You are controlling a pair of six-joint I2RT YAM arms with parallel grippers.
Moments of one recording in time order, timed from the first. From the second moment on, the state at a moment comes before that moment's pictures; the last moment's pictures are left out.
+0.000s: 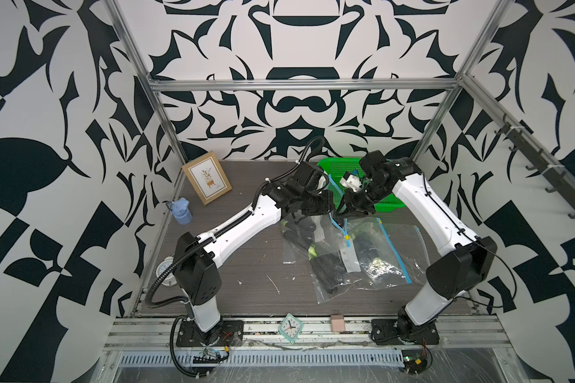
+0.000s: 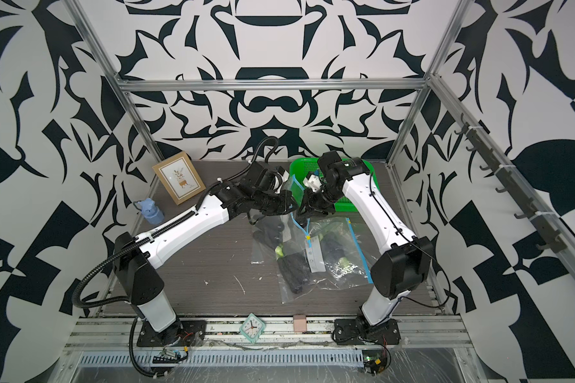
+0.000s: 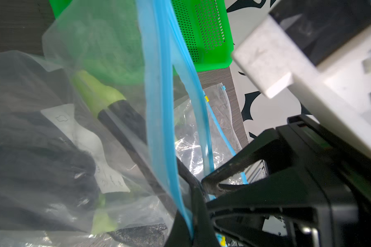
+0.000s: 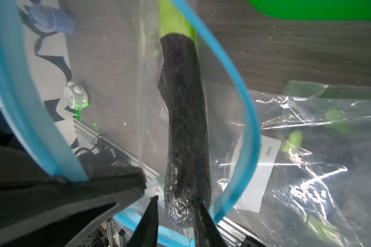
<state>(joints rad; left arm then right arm) -0.82 1.75 1.70 -0.66 0.30 -0.71 0.35 1.67 1.74 -1.35 -0.56 0.29</state>
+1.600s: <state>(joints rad) -0.72 1.63 2.00 -0.87 -0.05 -0.78 0.39 1.07 0.98 -0.14 -0.62 0.05</state>
